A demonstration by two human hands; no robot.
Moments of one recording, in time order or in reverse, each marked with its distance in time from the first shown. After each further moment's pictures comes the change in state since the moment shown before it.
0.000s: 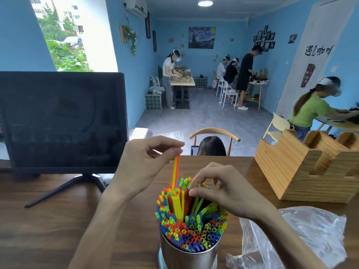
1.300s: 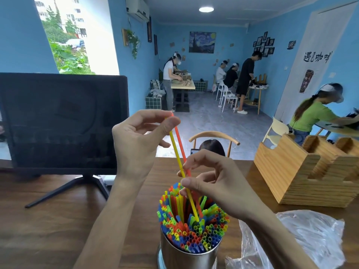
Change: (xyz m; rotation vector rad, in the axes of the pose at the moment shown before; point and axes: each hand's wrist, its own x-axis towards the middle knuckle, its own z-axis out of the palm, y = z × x) left_hand 0.017 0.038 0.007 -0.384 0.416 0.044; right_hand 0.002 -0.055 -0.001 0.421 0.120 0.002
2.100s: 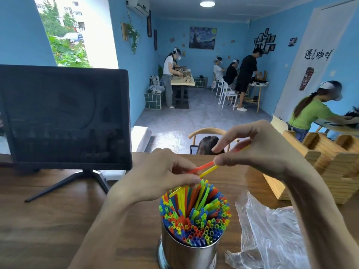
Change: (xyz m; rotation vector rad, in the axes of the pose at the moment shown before) left_hand -0.018 -0.014 -0.020 0.632 -0.939 -0.213; right_hand 0.015 -0.037 -0.062 -0.233 0.043 0.052
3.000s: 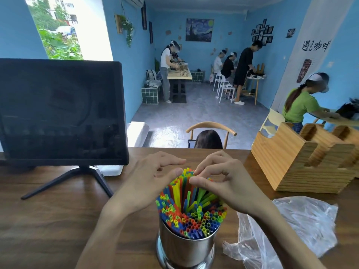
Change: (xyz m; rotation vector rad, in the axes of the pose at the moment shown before) left_hand -0.011 -0.050 0.031 0.000 0.277 -0.069; right_hand -0.024 0.083 0.070 -0.163 0.066 -0.152
